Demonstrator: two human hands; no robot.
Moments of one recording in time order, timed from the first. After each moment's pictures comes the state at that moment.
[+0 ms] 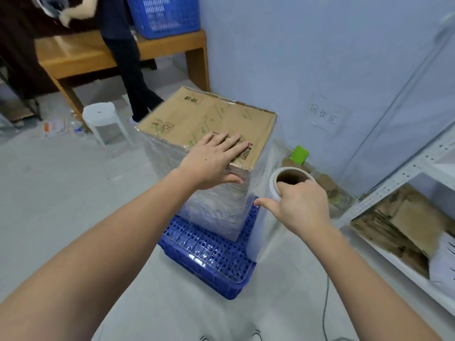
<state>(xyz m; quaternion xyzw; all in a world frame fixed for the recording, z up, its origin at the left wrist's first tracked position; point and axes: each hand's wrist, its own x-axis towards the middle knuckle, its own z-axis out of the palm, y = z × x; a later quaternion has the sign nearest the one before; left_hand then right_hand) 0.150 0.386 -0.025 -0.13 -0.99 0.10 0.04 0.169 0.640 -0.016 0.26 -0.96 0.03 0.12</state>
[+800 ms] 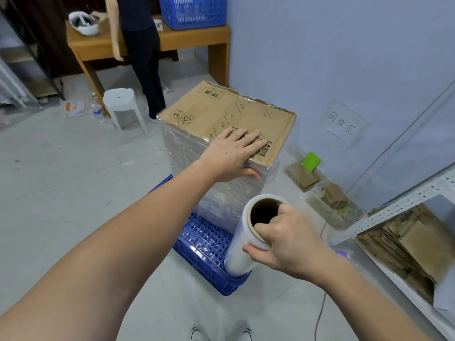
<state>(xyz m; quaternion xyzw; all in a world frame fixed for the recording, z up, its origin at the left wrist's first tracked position) 0.137 0.397 -0.026 -0.10 -0.99 0.09 0.05 0.216 0.636 -0.012 0.55 -0.83 0.08 0.10</state>
